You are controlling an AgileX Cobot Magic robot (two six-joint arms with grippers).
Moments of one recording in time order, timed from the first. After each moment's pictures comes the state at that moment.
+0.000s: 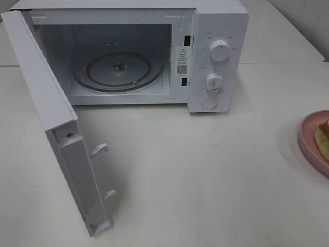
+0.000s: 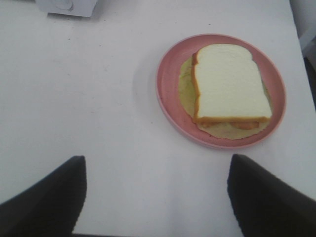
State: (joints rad) left arm 0.05 0.00 -0.52 -0.05 1.07 0.03; right arm 0.19 0.31 -0.55 -0.20 1.00 0.13
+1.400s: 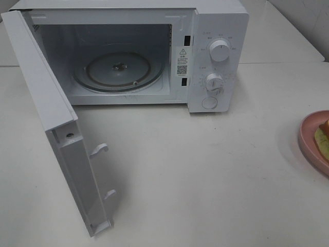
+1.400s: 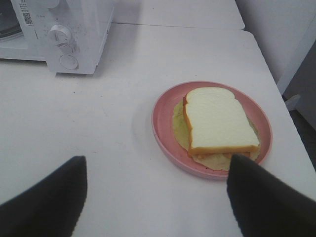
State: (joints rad) left arm 0.05 0.00 -0.52 -0.05 1.07 0.03; right arm 0.14 0.00 -0.50 -0.16 1.00 0.08
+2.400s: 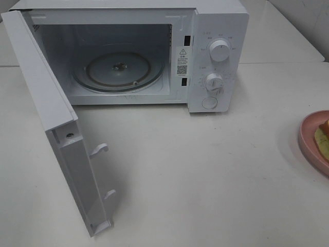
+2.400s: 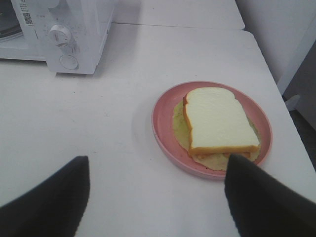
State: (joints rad) left arm 0.05 0.00 -0.52 -0.08 1.07 0.03; right arm 0.14 0.00 -0.50 -0.16 1.00 0.08
